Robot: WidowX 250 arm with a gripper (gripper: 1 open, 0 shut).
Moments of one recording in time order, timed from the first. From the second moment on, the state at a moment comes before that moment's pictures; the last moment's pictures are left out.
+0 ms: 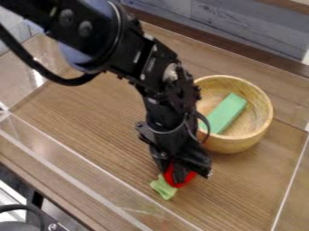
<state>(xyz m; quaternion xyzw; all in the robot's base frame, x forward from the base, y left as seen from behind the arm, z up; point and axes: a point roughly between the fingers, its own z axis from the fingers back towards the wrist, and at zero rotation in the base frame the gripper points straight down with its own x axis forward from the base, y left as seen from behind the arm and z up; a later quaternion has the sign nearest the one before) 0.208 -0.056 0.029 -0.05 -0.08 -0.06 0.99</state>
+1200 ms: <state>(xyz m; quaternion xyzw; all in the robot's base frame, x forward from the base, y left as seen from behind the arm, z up) 0.201 -0.061 0.042 -0.07 -0.08 -0.08 0.99</state>
